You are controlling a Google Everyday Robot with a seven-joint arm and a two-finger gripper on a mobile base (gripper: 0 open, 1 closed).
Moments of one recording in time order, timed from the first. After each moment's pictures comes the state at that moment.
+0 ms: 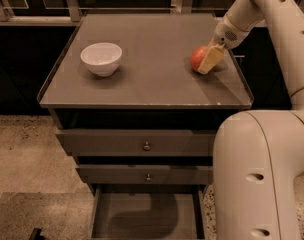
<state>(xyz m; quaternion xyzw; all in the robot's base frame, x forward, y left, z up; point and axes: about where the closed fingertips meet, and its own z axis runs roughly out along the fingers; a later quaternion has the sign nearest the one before) 0.727 -0.203 0.855 -0.54 0.81 0.10 0.20</state>
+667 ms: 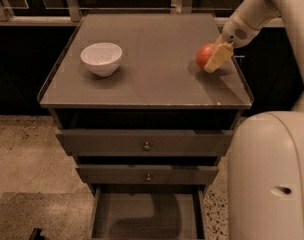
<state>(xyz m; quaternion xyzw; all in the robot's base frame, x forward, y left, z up) 0.709 -0.212 0.872 -0.54 0.81 0.10 0.22</state>
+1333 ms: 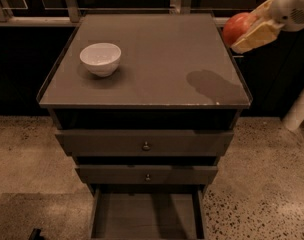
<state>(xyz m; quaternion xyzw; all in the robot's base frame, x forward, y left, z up) 0.622 -0.243 0.988 -0.51 0.77 0.07 0.37</state>
